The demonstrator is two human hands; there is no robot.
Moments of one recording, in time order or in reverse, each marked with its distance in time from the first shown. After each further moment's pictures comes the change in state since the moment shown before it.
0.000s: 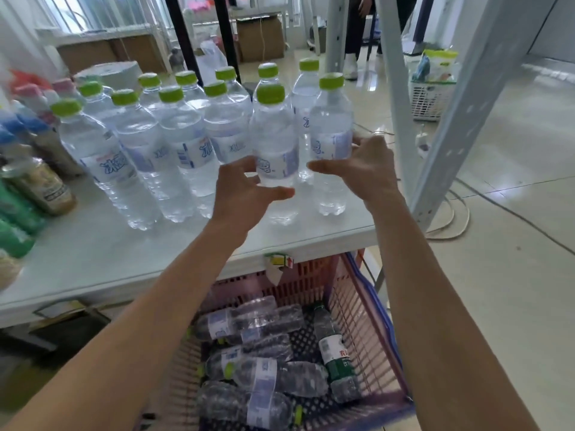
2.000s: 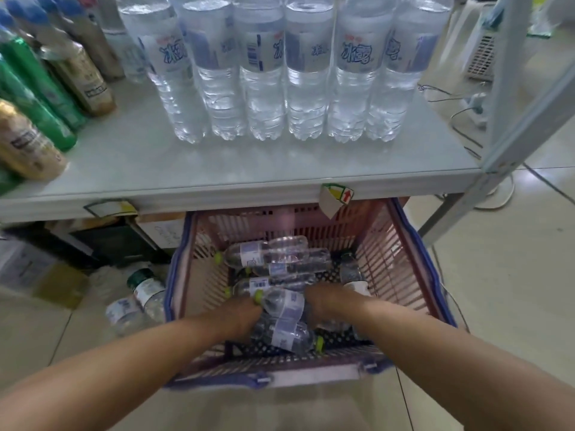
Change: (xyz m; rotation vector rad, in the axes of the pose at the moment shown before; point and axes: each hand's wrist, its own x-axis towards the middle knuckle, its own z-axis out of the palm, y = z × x) left_hand -0.177 -0.313 -0.064 1.280 -1.178 -0.030; right_hand -0.229 0.172 0.181 -0.904 -1.375 0.124
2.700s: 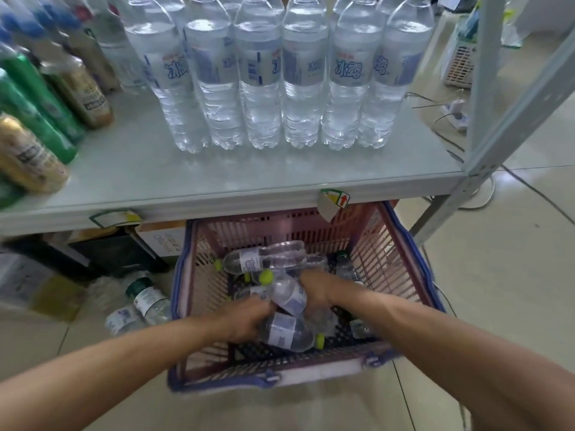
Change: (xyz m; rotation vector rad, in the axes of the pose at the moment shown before) left_hand -0.025 -0.005 -0.019 -0.303 0.252 0.246; right_hand -0.006 -0.009 -0.027 0.054 0.137 -0.054
